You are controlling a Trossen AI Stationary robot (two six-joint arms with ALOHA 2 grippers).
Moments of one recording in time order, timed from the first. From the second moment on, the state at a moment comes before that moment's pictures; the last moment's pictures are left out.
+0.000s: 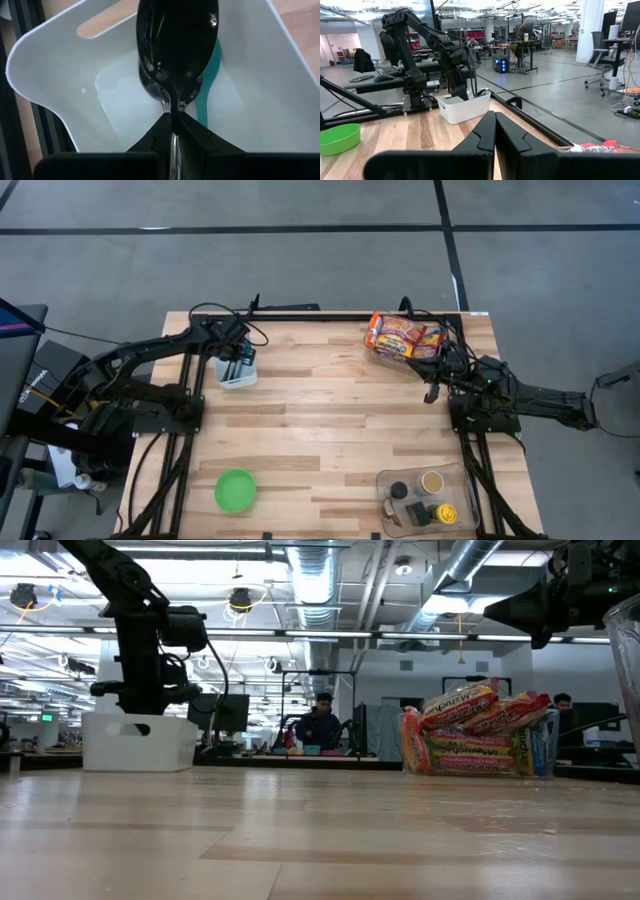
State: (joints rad) left arm 0.74 1.28 0.67 -0.66 -0.31 -0.51; right arm -0.20 0.18 0.16 0.08 0.16 0.05
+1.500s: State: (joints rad) left arm 0.74 0.90 0.67 -0.43 -0.15 -0.58; right arm -0.20 0.18 0.16 0.08 0.16 0.05
